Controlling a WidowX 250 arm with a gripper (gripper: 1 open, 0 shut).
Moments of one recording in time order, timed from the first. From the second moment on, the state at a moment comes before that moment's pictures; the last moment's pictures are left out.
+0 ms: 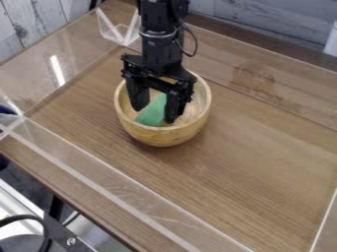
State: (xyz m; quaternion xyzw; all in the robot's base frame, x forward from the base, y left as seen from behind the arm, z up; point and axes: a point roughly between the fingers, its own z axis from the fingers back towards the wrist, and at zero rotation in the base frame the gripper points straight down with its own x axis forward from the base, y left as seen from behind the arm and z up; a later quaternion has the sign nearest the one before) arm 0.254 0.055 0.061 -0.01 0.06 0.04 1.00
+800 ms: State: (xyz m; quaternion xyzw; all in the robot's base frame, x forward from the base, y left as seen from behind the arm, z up) arm 0.252 0.053 0.062 -0.02 0.06 0.04 1.00
